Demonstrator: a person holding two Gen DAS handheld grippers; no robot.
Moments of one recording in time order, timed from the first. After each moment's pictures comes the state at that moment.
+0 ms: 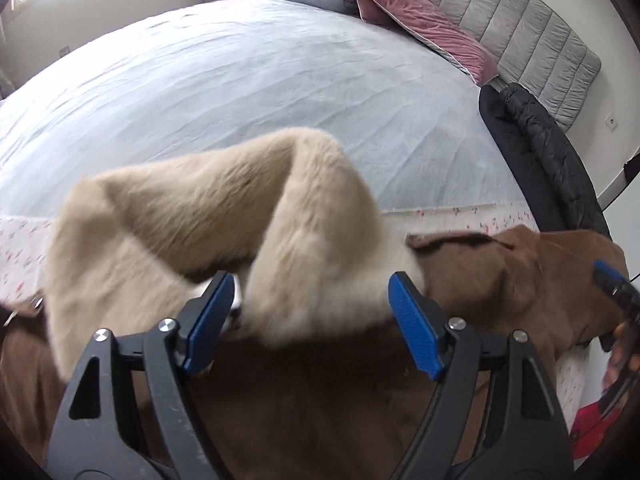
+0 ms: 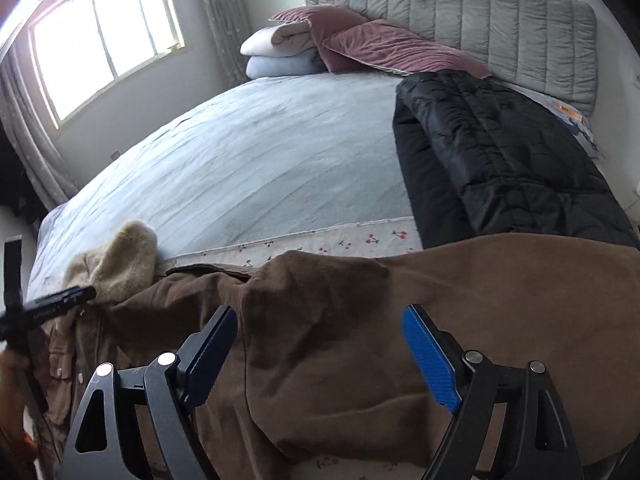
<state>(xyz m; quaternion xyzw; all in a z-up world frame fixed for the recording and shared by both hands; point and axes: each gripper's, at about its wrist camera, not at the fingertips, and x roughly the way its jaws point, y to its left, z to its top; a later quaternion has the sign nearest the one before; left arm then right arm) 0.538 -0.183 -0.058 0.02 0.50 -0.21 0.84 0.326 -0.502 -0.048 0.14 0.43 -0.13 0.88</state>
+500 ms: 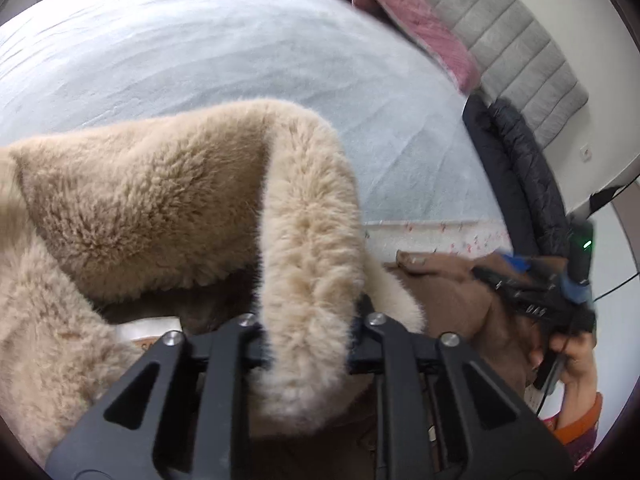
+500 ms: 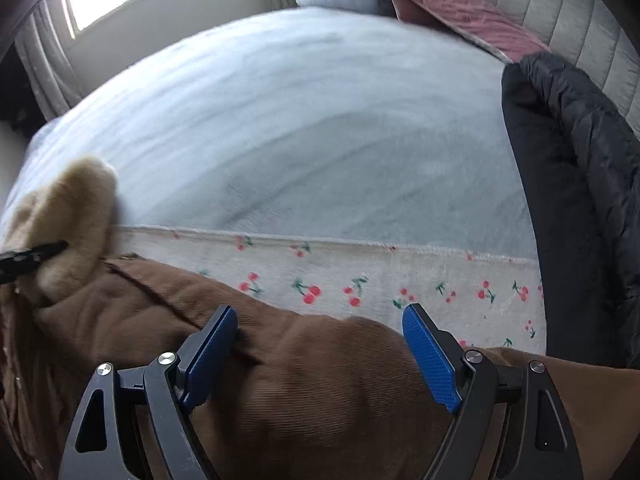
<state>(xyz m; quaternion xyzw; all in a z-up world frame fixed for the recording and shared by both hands) 0.562 -0.179 -0.096 -0.08 0.51 -0.27 0.81 0.460 -0.498 -0.147 0.08 0.54 -0.07 0.83</state>
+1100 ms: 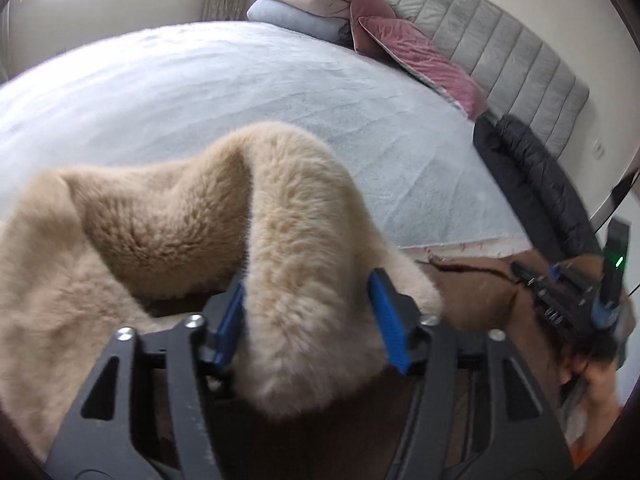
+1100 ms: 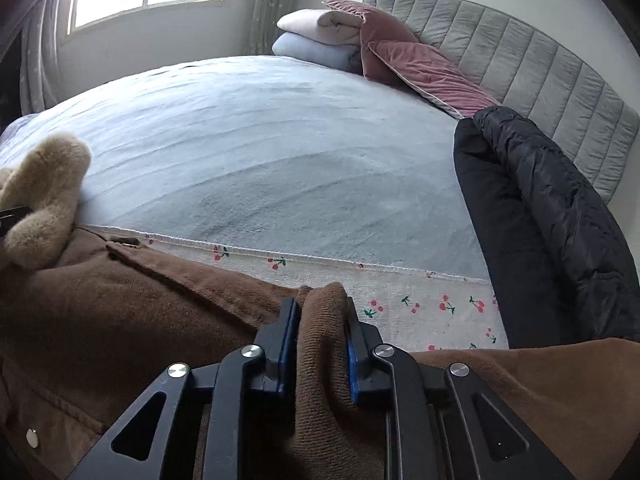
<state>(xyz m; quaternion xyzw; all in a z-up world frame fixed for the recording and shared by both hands) 0.538 -0.194 -0.086 -0.01 0.42 -0.23 0.88 0.421 -0.457 -0.131 -0.02 0.44 -0.17 0.88</state>
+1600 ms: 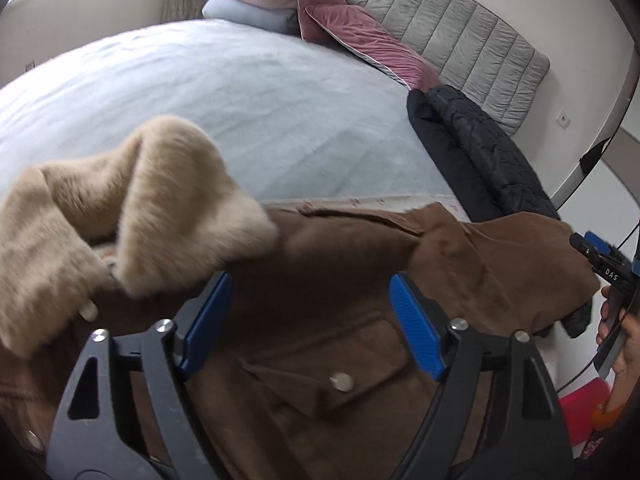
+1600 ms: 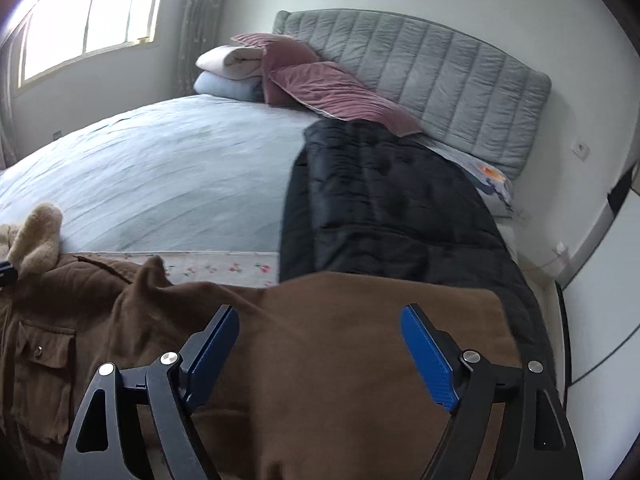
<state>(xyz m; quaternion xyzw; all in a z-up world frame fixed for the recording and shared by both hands) 0.466 -0.236 -0.051 -0.03 0.45 -0.30 0.84 0.223 -0.580 -0.002 0.03 0.39 -0.30 0.87</state>
